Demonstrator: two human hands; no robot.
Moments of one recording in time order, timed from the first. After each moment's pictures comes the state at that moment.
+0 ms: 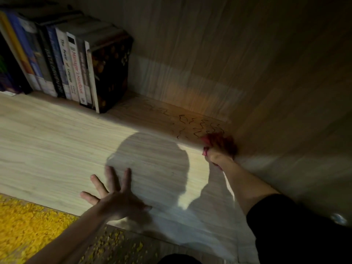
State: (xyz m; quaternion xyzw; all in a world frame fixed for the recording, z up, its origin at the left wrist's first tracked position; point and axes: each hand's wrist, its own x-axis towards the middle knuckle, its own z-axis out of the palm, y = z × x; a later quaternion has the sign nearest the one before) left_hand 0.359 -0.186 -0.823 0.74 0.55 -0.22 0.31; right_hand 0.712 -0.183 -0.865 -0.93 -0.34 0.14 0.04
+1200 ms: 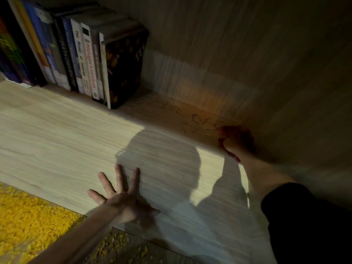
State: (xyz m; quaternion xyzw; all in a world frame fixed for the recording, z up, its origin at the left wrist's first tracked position) left_hand 0.363 -0.185 -0.831 0.74 0.56 -0.24 0.30; right_hand 0.724 -0.168 -0.813 -0.91 -0.42 0.04 0.02
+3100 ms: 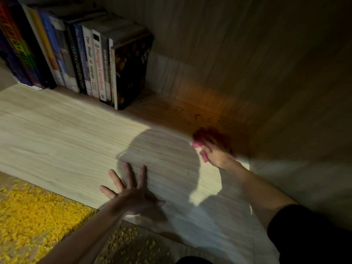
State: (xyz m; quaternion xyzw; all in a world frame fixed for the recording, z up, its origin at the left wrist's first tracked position) left_hand 0.357 -0.182 -0.831 0.75 0.54 -0.21 0.32; right_hand 0.674 -0.170 -0.853 -0.81 -0.57 0.16 0.02
